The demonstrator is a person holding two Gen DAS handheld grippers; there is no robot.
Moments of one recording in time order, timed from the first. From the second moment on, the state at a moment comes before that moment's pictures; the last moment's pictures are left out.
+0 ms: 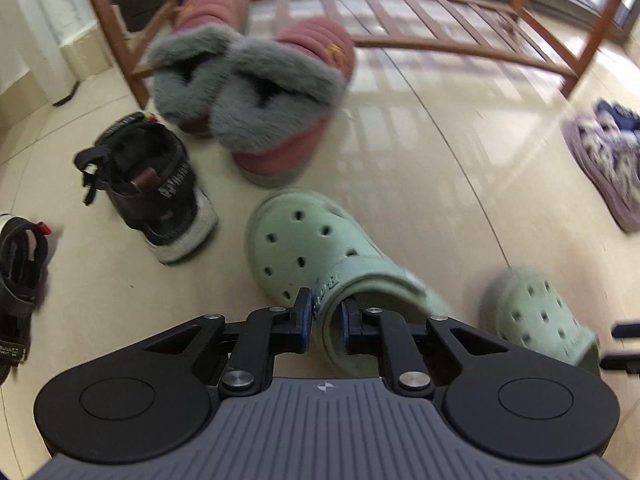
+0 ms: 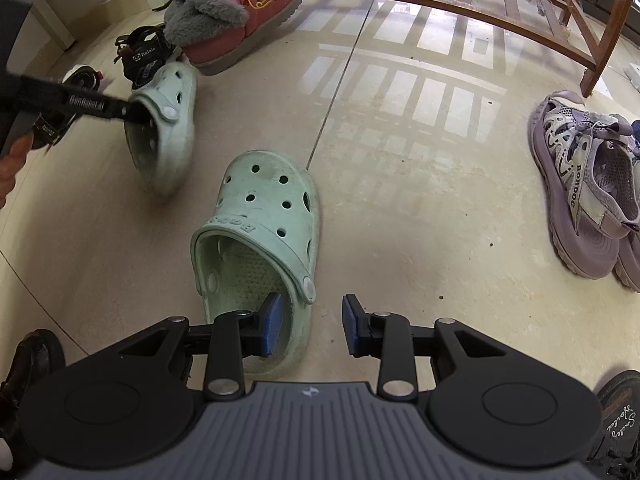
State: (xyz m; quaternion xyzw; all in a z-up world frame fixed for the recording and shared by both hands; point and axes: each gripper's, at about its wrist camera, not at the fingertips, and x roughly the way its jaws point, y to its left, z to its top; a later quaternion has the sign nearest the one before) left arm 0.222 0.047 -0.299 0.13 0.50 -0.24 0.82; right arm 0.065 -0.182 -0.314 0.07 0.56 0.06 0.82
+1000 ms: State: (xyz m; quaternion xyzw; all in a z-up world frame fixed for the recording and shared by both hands) left arm 0.182 0.029 -0.309 0.19 0.50 -0.30 0.79; right arm 0.075 -0.136 -0.308 0.09 0.55 0.12 0.82
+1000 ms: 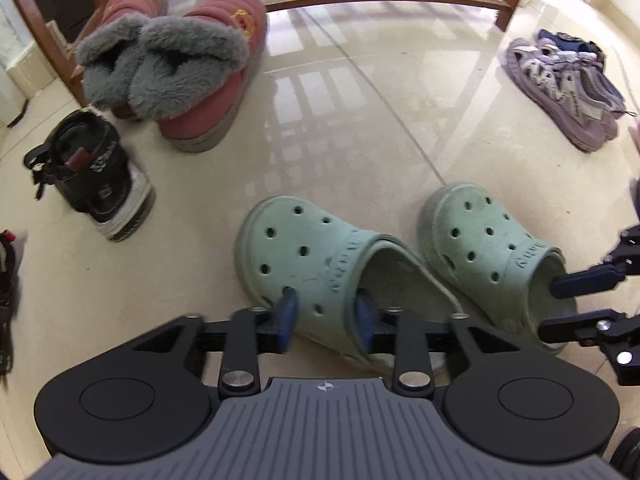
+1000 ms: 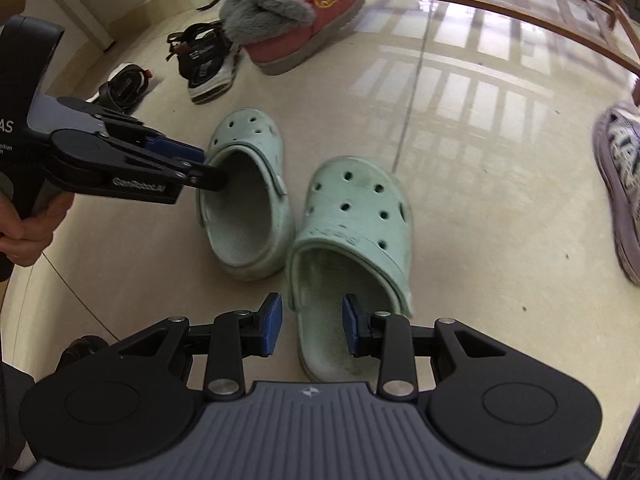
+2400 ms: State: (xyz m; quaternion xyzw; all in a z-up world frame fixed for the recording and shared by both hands) left arm 0.137 0.041 -0.294 0.15 0.50 -0.36 0.77; right arm 0.104 -0.095 -0.328 0.01 0.56 0.09 0.83
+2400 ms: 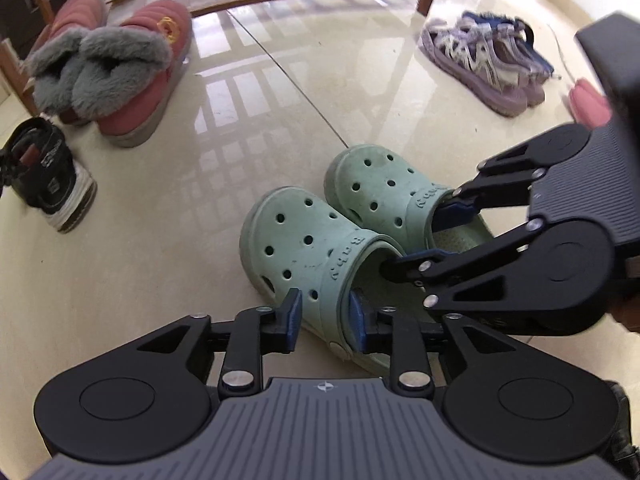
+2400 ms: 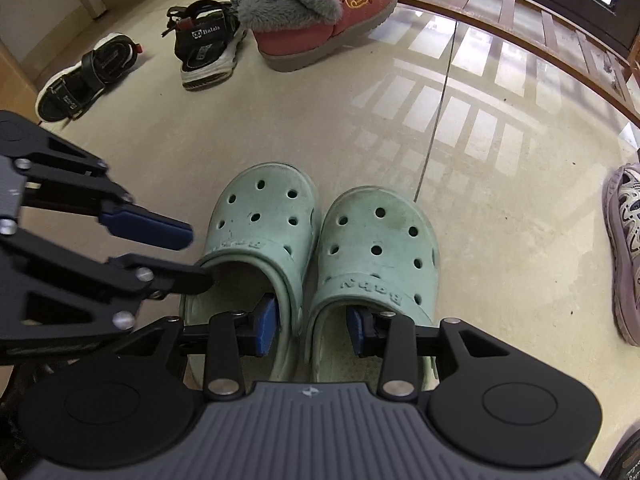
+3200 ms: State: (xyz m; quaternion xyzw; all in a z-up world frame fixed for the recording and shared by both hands) left arm 0.148 0.024 -0.280 0.07 0.47 -0.34 0.81; right arm -0.006 -0.196 -0.300 0.07 0.55 -0.07 0.83
